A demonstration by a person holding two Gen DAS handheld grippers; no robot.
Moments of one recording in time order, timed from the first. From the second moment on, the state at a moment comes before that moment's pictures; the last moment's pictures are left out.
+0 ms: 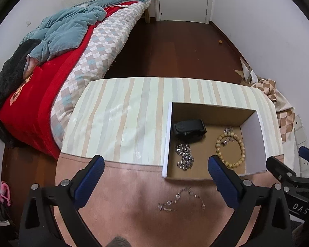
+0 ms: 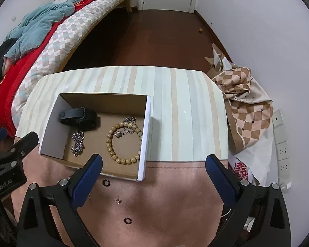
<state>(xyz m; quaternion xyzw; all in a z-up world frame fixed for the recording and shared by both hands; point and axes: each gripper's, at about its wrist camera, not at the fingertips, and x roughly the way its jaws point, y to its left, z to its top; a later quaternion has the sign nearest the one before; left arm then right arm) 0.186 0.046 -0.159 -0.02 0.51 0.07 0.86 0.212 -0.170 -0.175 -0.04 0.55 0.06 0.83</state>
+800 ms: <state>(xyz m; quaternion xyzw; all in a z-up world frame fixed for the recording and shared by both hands) 0.094 0.026 -0.052 -0.02 0.41 0.06 0.91 0.112 -0.188 -0.043 -0.02 0.42 0.03 0.91</state>
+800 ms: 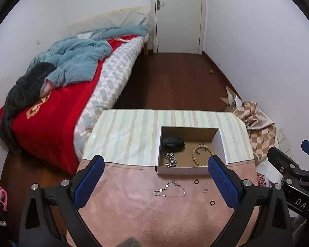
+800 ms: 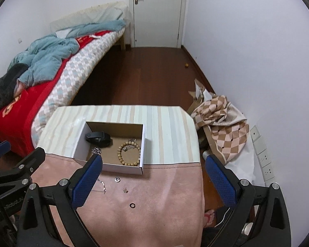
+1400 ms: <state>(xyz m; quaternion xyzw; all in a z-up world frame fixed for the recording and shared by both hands) 0.067 0.052 -0.117 -0.03 0.44 0.13 0.89 0.083 -0.194 -0.099 0.02 0.47 0.06 0.88</state>
